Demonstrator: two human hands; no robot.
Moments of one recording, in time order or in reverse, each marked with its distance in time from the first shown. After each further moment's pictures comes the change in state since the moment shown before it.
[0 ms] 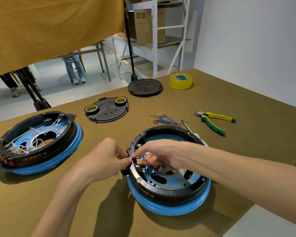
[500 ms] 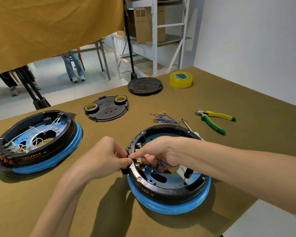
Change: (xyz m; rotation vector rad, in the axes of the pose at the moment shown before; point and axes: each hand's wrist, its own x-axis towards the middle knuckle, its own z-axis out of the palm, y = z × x) left_hand 0.001 -0.003 0.000 -0.023 0.000 0.005; right_hand 0.000 -0.008 0.002 -0.055 -0.037 0.051
